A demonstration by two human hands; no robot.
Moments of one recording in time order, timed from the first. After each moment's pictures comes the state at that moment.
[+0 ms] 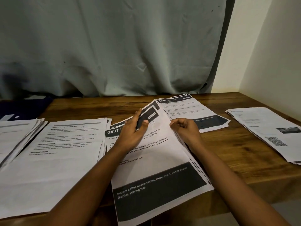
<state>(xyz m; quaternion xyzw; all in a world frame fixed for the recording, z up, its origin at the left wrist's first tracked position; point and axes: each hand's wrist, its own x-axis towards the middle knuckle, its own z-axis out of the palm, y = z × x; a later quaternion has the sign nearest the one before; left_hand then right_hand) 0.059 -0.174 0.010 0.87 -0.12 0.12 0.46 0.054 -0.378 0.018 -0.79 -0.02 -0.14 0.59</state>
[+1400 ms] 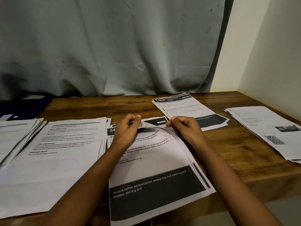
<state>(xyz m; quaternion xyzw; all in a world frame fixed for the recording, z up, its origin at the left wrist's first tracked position) 0.061 -0.171 0.013 0.81 -0.07 0.16 0.56 0.032 -0.383 0.033 -0.81 -0.07 -0.12 0.57</state>
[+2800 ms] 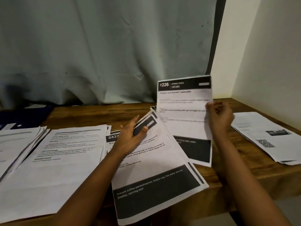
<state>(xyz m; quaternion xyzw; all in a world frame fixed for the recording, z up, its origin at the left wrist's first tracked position) 0.063 -0.163 0.007 0.87 -0.14 0.12 0.46 0.045 -0.450 0.071 -0.70 0.09 -0.47 0.53</state>
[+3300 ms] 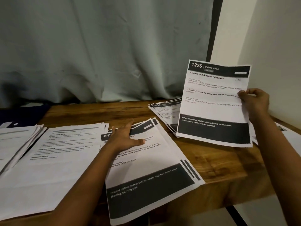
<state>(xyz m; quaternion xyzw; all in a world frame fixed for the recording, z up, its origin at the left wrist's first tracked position) 0.071 -0.149 0.011 0.94 -0.12 0.04 0.30 0.043 -0.561 0.119 -0.70 0.18 -0.41 0.56</state>
